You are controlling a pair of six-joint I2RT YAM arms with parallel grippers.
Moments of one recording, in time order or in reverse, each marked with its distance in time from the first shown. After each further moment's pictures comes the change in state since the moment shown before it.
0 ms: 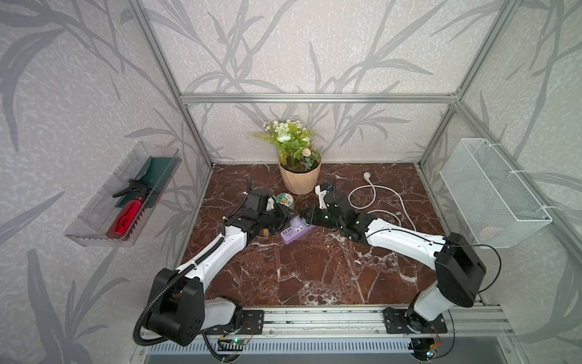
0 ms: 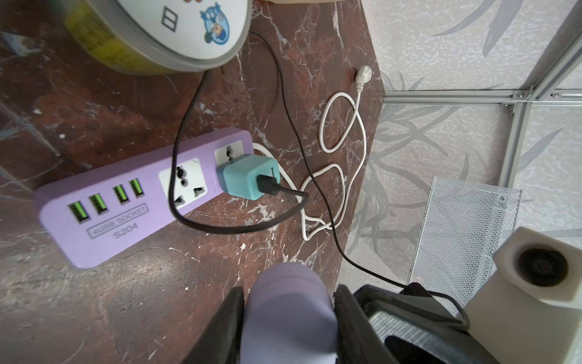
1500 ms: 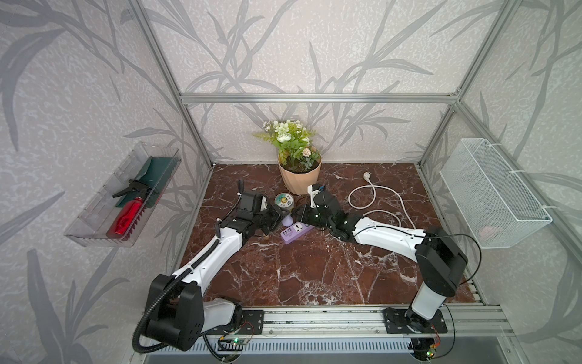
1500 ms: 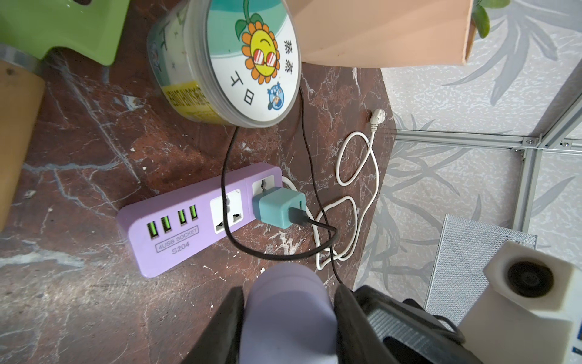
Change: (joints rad) left arm 0.056 -0.033 -0.015 -0.019 -0.077 -0.006; right arm 0.042 0.116 0.056 0.117 0.045 0.091
